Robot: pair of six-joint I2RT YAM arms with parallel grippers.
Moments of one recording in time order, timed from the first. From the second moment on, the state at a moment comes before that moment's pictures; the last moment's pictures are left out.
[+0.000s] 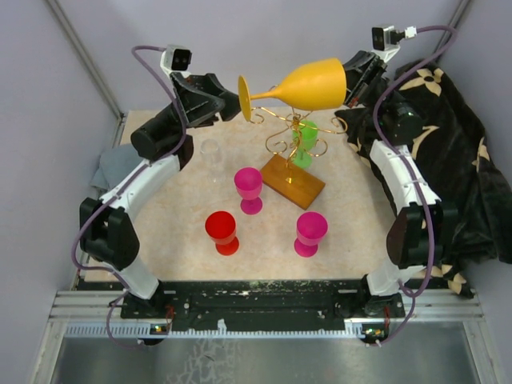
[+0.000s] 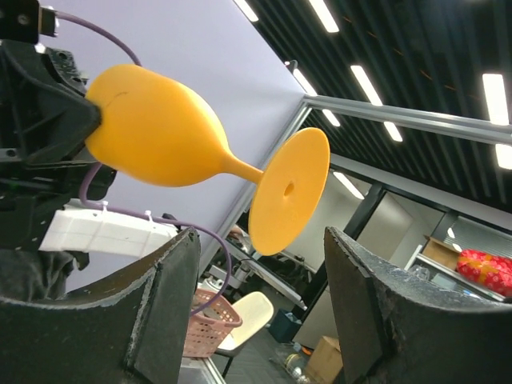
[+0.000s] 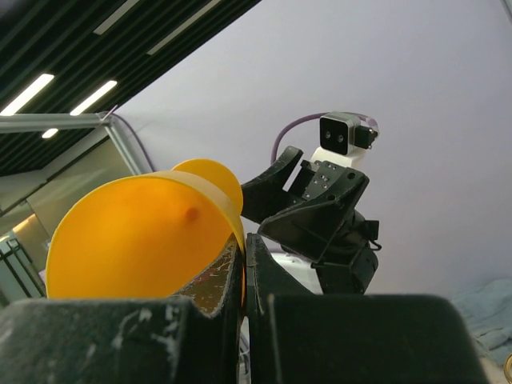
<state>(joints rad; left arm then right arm) -0.41 1.67 1.46 1.54 0.78 -2.01 0.12 1.61 1.50 1.43 -0.90 1.86</state>
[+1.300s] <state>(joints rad) -0.52 1.70 1.62 1.53 0.77 -1.99 0.15 1.65 1.48 1.41 -0.91 1.79</state>
